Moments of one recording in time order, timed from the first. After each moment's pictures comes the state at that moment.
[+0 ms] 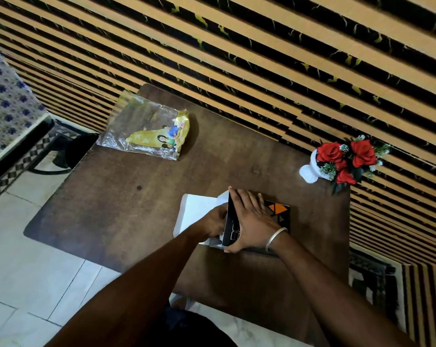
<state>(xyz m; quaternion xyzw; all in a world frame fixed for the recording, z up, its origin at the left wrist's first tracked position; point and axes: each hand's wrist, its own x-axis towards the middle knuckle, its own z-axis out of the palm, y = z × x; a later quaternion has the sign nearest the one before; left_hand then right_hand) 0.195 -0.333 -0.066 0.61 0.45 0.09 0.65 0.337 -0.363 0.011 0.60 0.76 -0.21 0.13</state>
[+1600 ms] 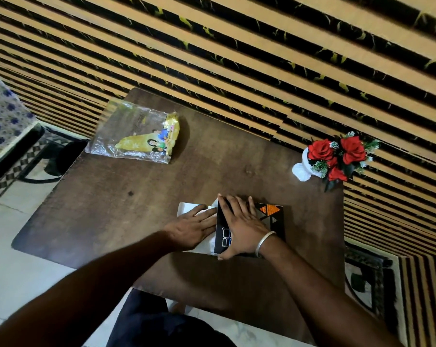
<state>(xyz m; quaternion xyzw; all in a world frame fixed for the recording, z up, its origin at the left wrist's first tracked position) 0.143 -0.329 -0.091 0.98 0.18 -0.03 0.02 0.339 -0.367 -0.010 0.57 0.78 -0.20 0.16</state>
